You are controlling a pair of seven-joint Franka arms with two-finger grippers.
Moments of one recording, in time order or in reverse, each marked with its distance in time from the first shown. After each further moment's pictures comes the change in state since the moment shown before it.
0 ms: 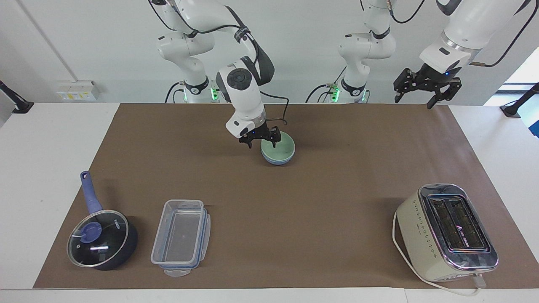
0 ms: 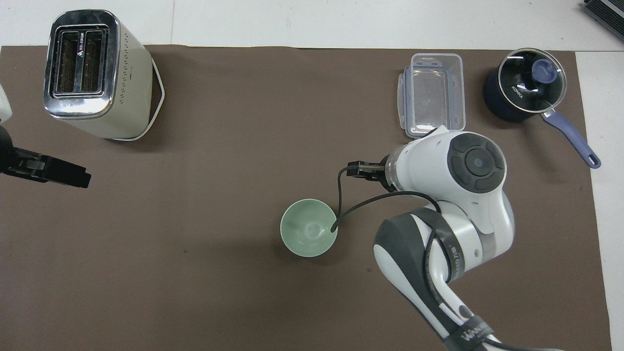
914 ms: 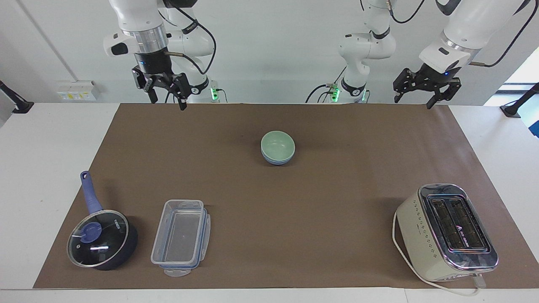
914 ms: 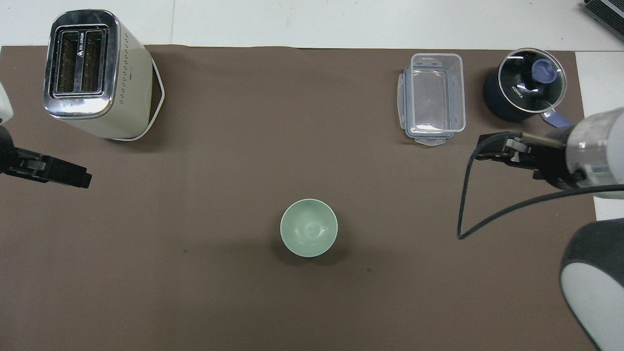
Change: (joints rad) left arm 0.000 0.000 -0.002 0.000 0.000 0.000 0.000; right arm -0.212 -0.213 -0.055 0.323 -0.043 -0.569 -0.017
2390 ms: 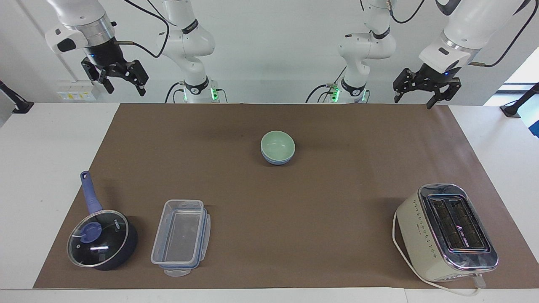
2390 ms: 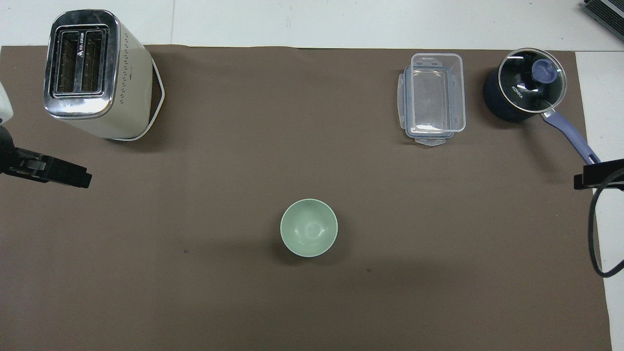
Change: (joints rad) left arm 0.000 0.000 0.000 0.000 0.000 0.000 0.001; right arm 0.021 -0.001 -0.191 0.031 0.000 -0.162 -0.414
